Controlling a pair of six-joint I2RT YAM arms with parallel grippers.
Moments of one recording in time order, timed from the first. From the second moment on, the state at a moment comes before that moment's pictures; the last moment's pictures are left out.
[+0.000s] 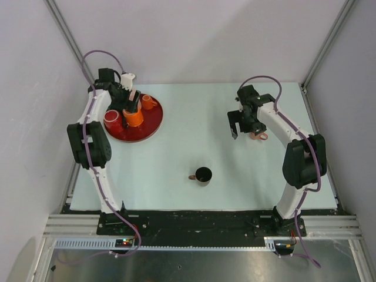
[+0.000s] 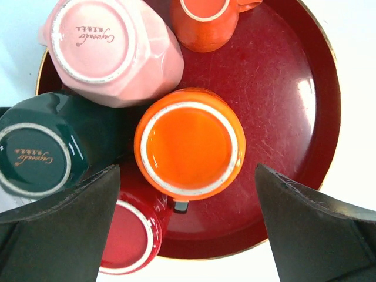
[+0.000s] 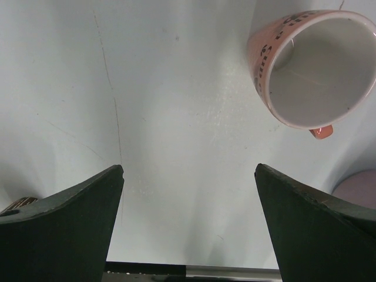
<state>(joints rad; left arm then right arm) 0.10 2.06 1.85 -0.73 0.29 0.46 0.33 1.81 1.55 -0.96 0.09 0.14</state>
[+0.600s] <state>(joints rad) 0.05 2.09 1.72 -0.71 0.33 0.41 0.34 1.81 1.55 -0.96 0.09 0.12</state>
